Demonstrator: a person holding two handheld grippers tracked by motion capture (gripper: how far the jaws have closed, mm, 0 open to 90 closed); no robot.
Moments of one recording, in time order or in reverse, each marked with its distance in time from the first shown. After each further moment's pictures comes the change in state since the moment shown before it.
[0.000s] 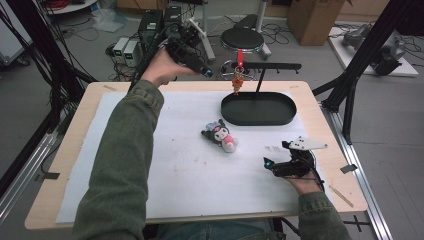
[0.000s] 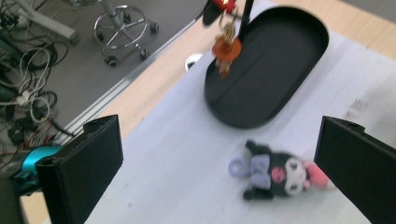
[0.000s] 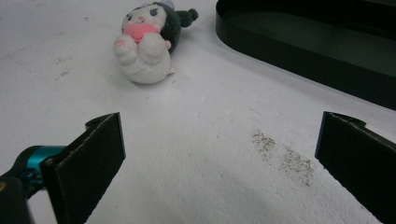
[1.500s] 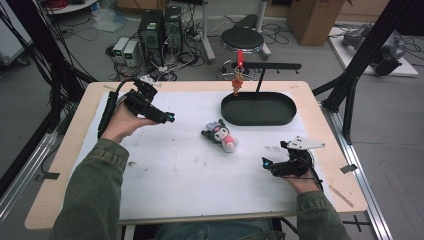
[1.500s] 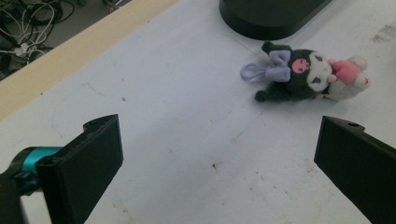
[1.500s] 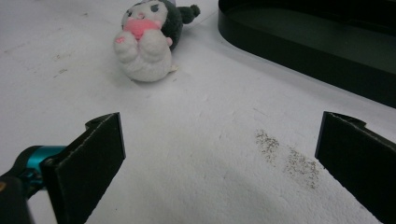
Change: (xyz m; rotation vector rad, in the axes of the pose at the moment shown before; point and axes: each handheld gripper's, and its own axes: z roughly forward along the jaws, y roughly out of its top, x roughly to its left) left arm -0.002 -0.158 -0.011 -0.027 0.019 -0.113; right arm 0.001 0.001 0.005 0.011 0.002 -0.013
